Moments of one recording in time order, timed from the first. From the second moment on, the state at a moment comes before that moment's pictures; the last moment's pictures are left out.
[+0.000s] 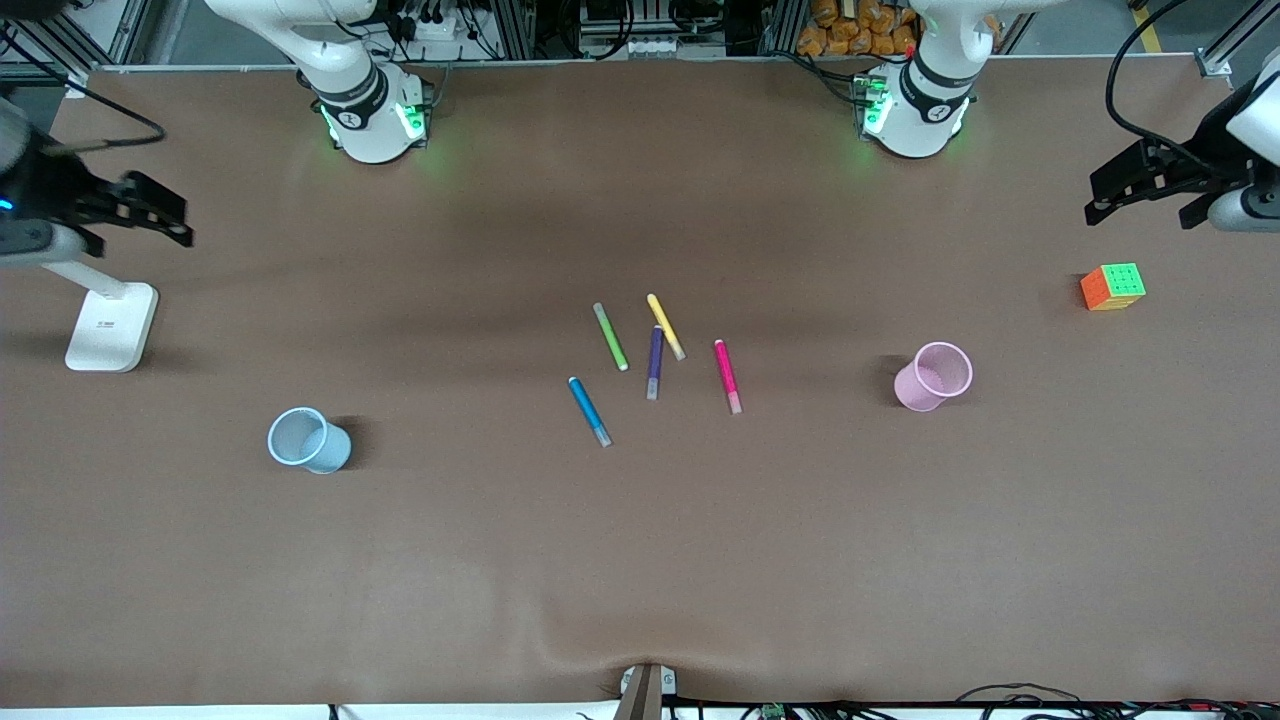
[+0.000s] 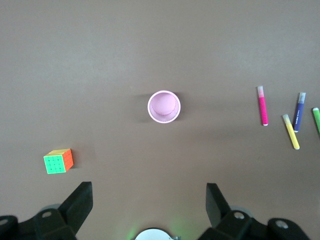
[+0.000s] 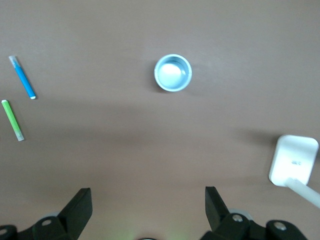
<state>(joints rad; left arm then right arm) 0.06 -0.06 -0.14 -1.55 -0.01 1.47 -0.03 0.01 -0.05 0.04 -1.64 0.01 1.53 -0.09</state>
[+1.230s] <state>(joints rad) 0.06 0.05 -0.14 -1.54 -0.01 1.46 -0.03 0.40 0.40 0.05 -1.64 0.11 2.03 -0.09</state>
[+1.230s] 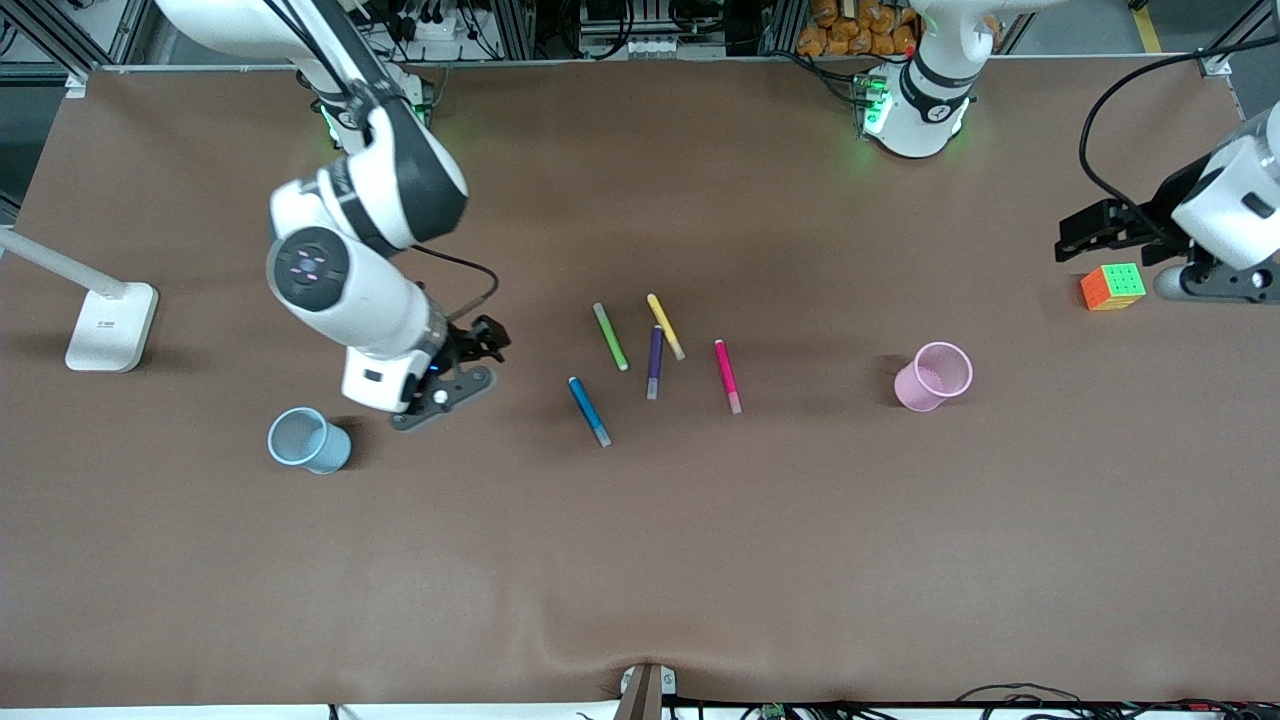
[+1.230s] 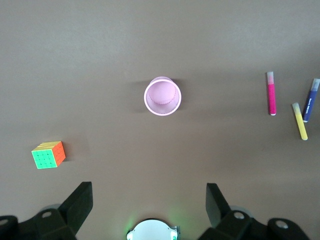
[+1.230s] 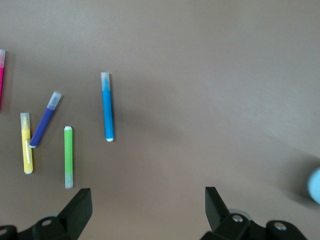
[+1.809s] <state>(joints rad) 0.03 0.17 -0.14 -1.54 -0.13 1.46 -0.06 0.54 0.65 0.05 -1.59 0.11 2.34 -0.09</state>
